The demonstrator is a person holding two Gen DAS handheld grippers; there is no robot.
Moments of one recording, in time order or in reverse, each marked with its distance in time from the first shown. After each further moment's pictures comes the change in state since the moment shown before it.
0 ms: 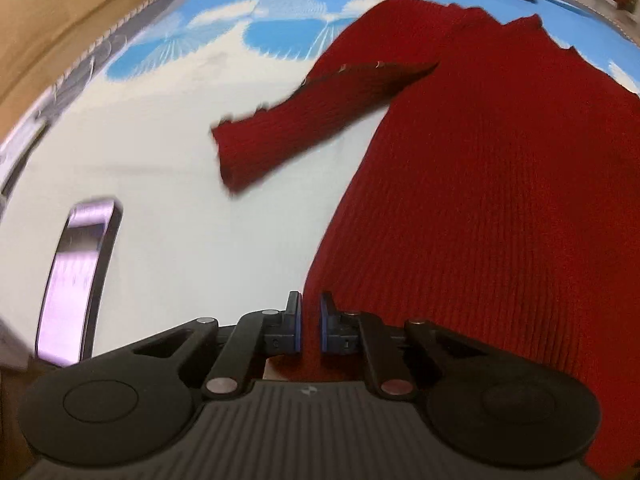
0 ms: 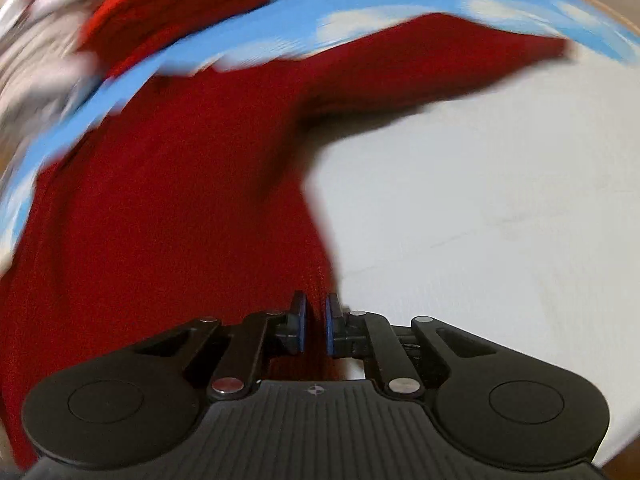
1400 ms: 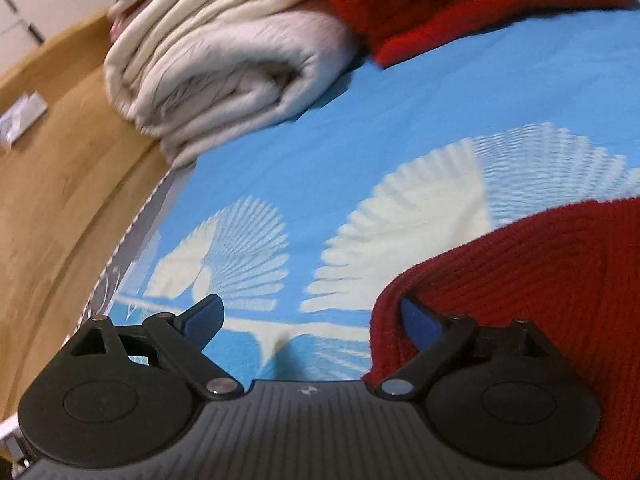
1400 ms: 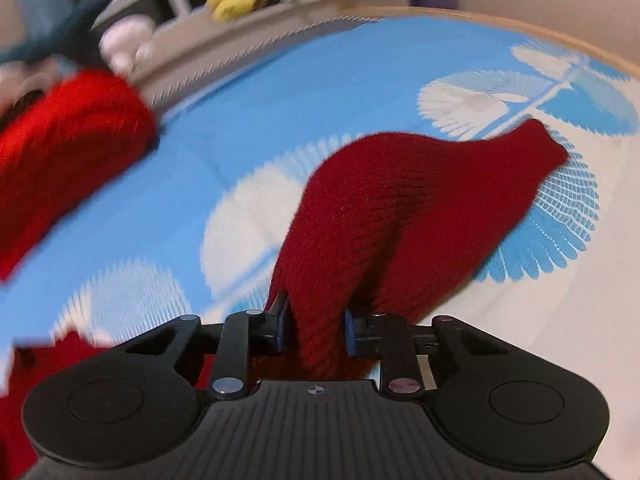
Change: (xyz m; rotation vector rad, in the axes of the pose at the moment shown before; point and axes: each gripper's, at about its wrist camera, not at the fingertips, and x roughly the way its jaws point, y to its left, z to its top) left arm 0.241 -0.146 0.381 0.147 -0.263 0.493; right arm 0.135 0.000 0.234 0.172 -0.304 -0.144
